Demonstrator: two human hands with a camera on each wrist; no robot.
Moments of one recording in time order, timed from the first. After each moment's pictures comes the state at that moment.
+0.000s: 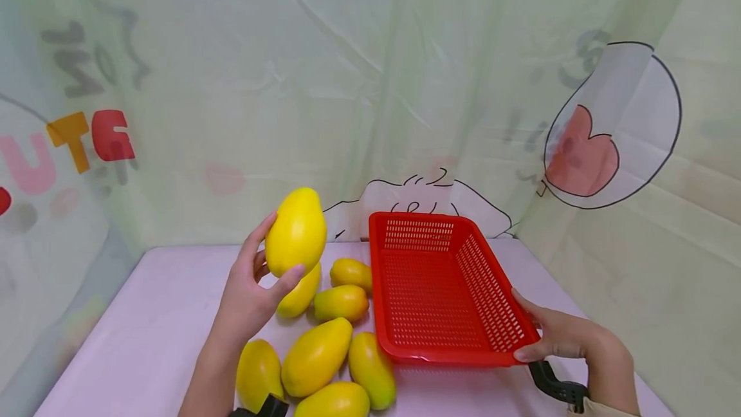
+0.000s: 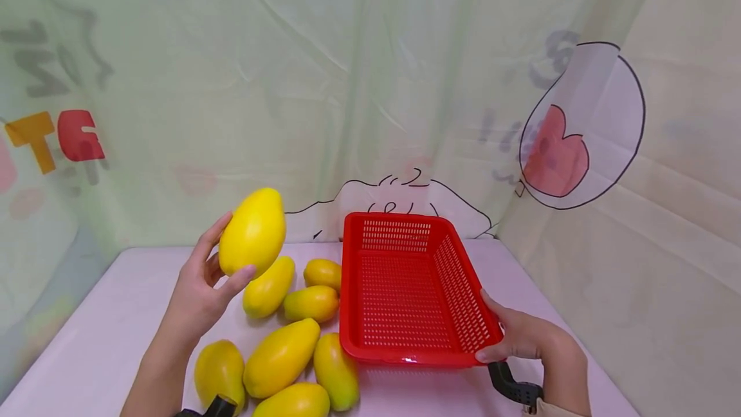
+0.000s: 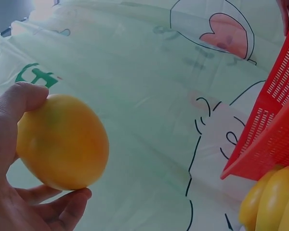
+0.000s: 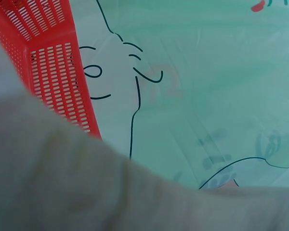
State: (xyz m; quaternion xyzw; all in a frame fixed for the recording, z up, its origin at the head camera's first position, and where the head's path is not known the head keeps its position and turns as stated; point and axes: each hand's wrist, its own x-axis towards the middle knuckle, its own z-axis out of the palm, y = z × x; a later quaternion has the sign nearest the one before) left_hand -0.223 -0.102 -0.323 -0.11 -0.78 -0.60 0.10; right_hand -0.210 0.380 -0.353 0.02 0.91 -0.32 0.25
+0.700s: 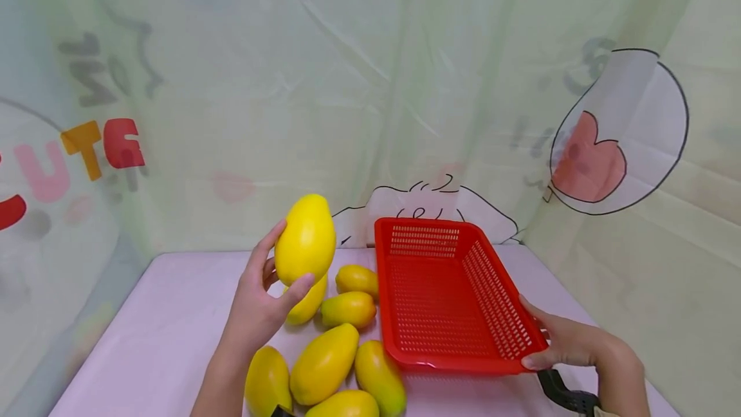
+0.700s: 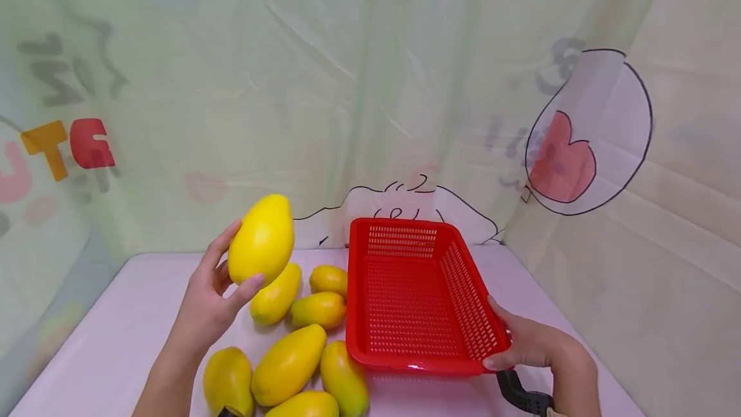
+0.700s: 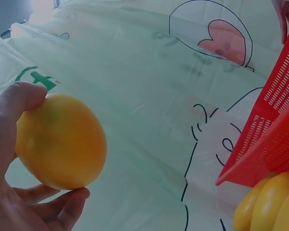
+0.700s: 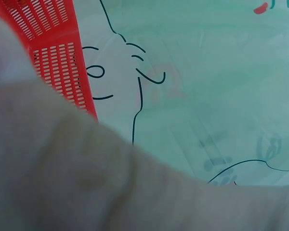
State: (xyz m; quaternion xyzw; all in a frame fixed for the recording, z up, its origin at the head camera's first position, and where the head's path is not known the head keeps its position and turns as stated) left_hand -0.219 -0.100 -0.323 -0.12 -0.77 -0.62 0.10; right_hand -0.211 0.379 -0.354 0.02 0.91 -0.32 0.25
